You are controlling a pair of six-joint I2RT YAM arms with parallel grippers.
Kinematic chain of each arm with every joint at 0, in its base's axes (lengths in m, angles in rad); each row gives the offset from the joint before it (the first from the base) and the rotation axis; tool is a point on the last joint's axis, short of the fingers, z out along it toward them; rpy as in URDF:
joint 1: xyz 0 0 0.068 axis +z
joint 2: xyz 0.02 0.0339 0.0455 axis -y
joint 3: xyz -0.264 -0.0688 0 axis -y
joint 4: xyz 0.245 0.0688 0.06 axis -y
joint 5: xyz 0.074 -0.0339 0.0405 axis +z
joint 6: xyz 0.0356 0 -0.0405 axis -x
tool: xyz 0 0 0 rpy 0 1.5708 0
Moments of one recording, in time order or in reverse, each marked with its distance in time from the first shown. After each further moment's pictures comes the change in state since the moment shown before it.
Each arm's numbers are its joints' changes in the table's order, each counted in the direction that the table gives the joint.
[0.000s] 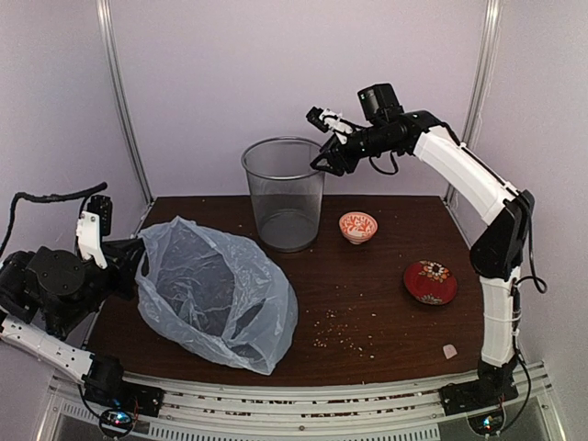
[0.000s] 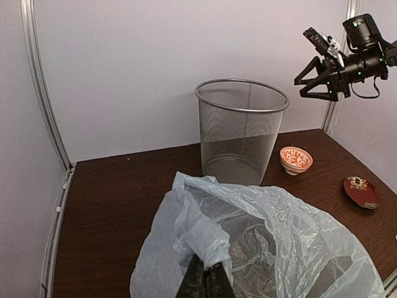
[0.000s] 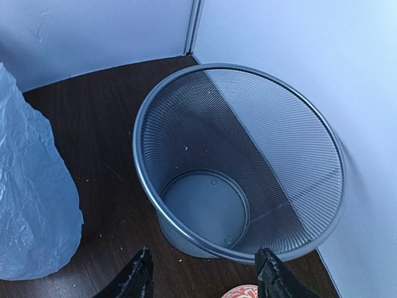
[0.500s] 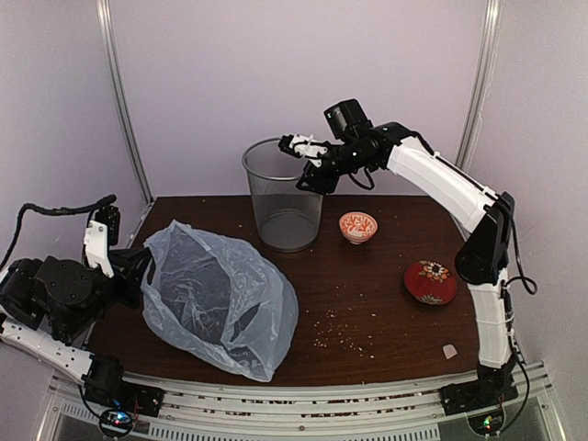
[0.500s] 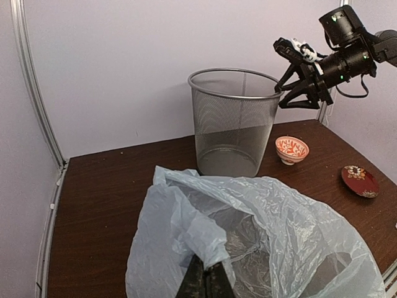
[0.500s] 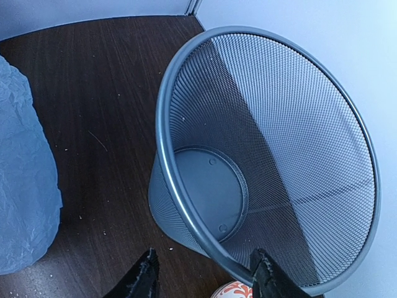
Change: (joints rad) left arm 0.000 0.023 -0.067 0.035 -0.034 -0.008; right arm 0.139 -0.087 0.035 -0.047 -0.230 0.116
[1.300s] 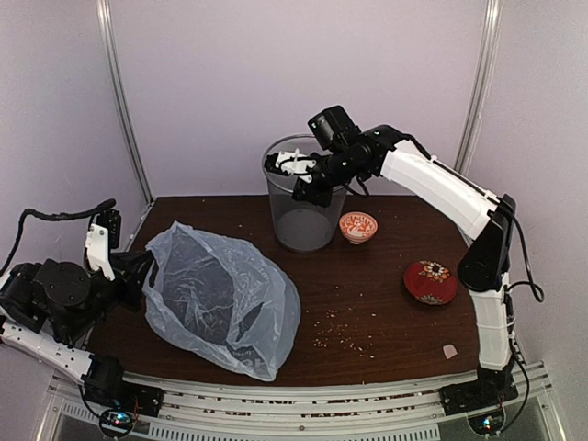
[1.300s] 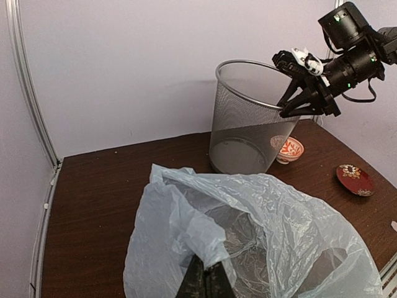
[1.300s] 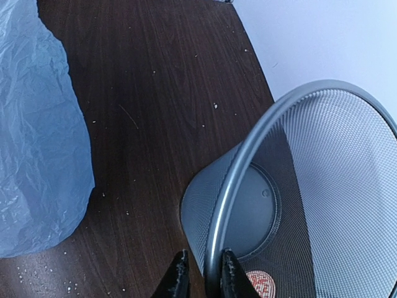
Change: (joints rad) left arm 0.000 0.029 -0.040 0.055 -0.021 -0.030; right arm 0.097 0.035 -0.036 -0.082 -0.080 0.079
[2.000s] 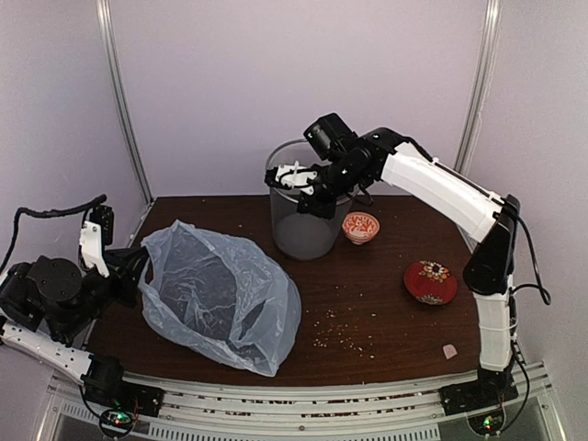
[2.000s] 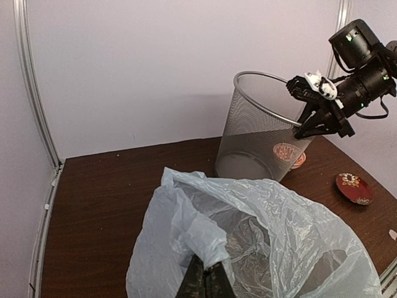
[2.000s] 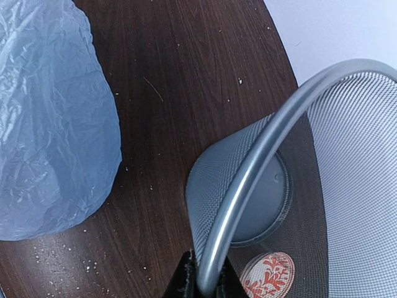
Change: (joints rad) left arm 0.000 0.029 0.000 0.015 0.019 -0.016; right arm 0.039 0.040 -0.063 -0.092 -0.041 -0.020
